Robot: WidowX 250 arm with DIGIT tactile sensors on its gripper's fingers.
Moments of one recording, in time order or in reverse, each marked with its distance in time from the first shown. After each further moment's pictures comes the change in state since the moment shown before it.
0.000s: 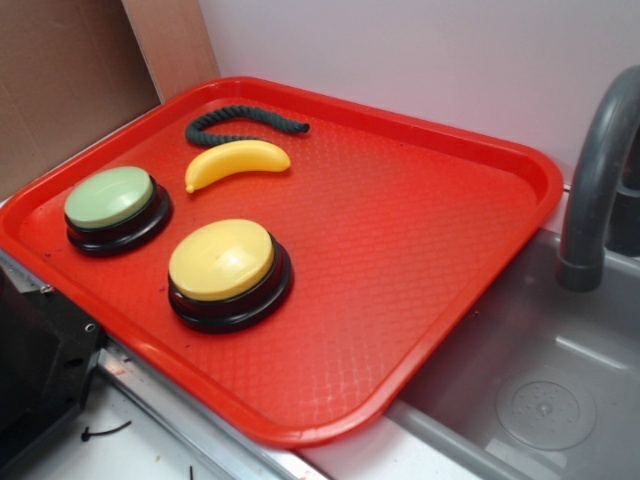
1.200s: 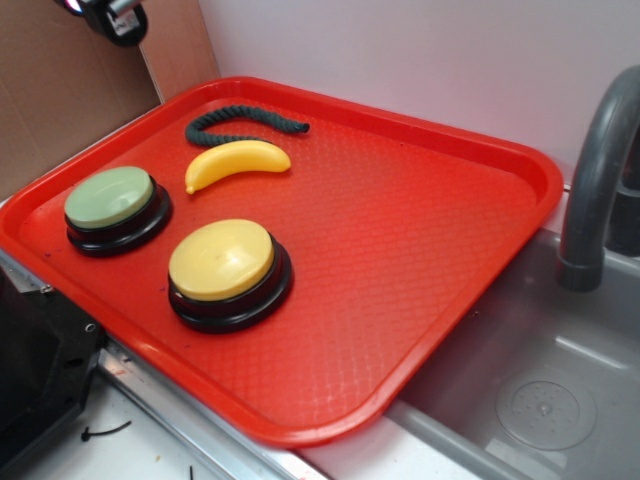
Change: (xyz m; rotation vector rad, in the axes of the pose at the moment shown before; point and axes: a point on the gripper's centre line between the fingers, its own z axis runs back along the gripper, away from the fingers) arm 0.071 0.058 -0.075 0.050 -0.034 -0.162
